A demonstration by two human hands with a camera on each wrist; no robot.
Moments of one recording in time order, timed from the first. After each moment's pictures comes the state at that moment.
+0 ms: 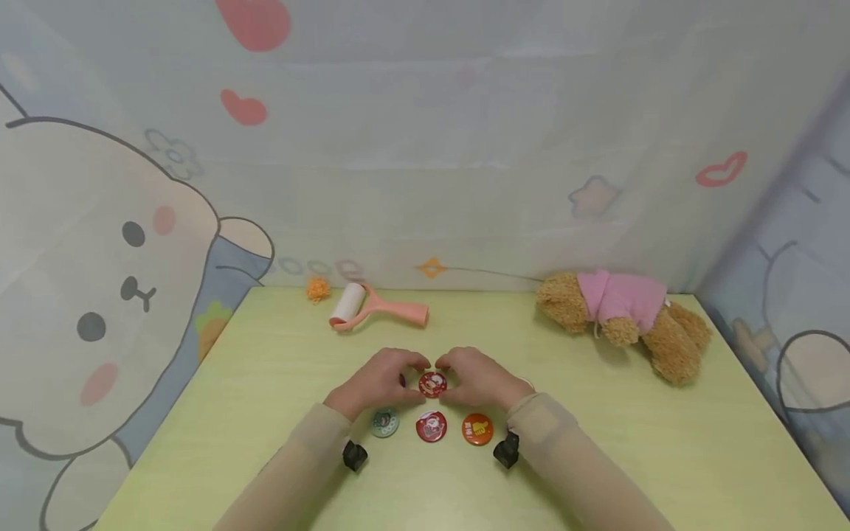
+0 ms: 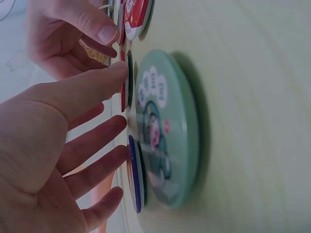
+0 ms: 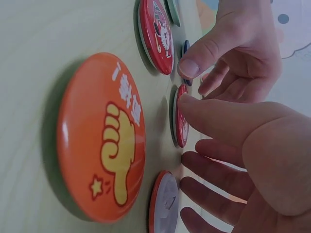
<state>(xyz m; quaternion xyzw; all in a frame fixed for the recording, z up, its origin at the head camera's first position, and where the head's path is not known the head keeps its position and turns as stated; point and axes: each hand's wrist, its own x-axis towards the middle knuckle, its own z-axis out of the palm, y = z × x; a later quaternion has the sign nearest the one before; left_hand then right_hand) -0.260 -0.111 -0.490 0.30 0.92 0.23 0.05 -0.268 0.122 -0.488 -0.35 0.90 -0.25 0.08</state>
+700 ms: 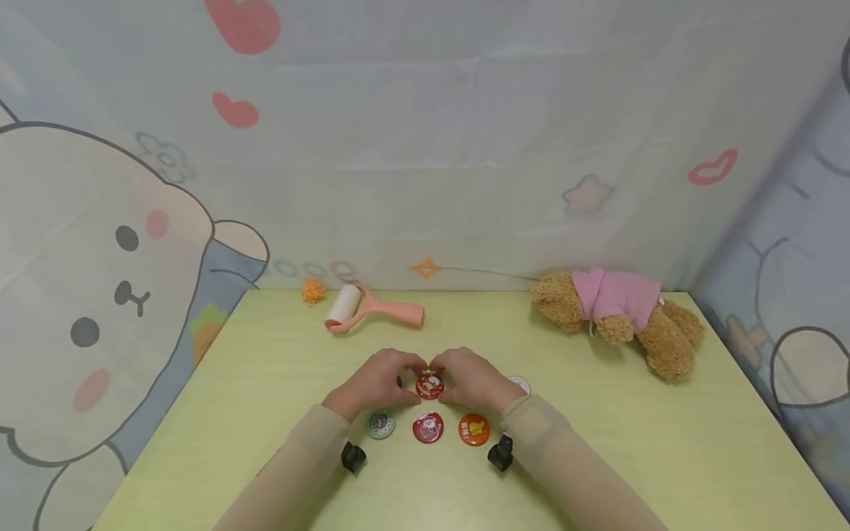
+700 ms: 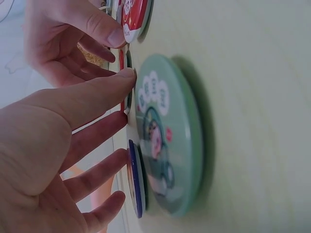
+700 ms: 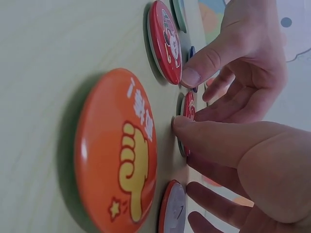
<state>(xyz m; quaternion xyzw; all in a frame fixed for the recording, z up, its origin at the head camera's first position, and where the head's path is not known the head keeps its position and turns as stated) -0.260 -0.108 -0.489 0.30 0.92 0.23 0.05 -0.265 0.118 -0.489 -0.37 0.90 -0.25 0.04</state>
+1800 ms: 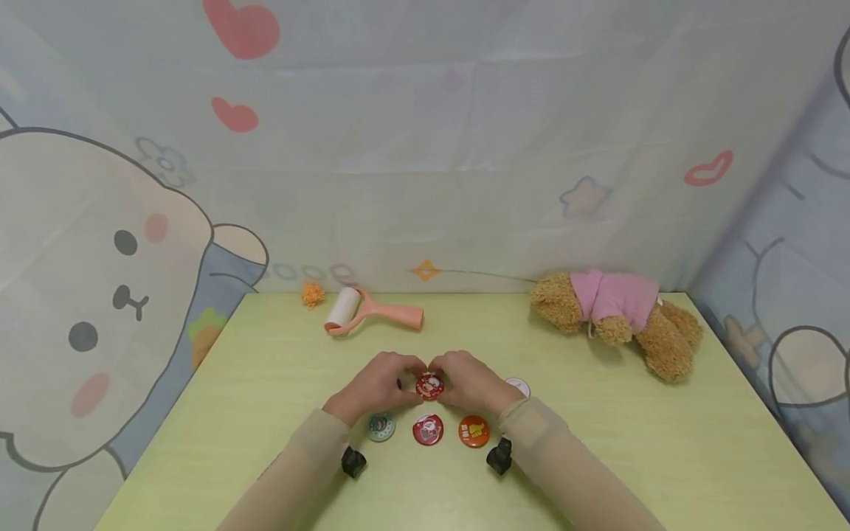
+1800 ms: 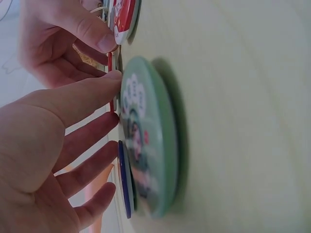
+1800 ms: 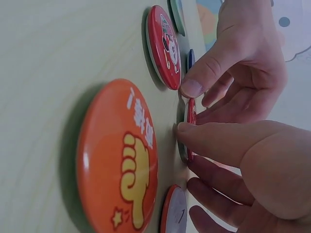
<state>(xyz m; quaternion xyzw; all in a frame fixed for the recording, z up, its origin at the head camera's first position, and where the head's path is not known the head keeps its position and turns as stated) -0.265 -0.108 -0.500 0.31 0.92 0.24 0.03 -0.265 0.115 -0.494 -0.36 0.89 -0.27 0.04</state>
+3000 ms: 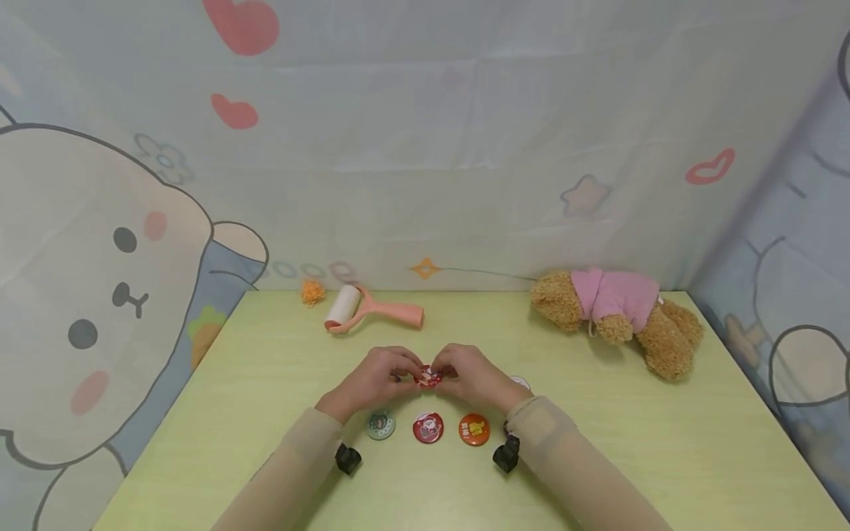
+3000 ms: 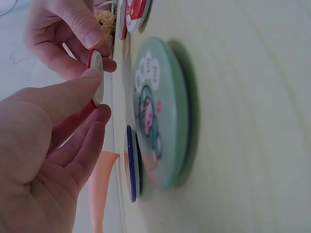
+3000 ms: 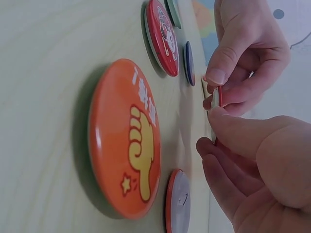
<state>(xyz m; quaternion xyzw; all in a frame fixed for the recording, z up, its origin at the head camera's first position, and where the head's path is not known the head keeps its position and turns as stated) -0.264 -0.115 -0.494 0.38 0.87 0.31 -0.02 -0.268 0.125 -0.491 -0.38 0.86 -0.33 0.01</state>
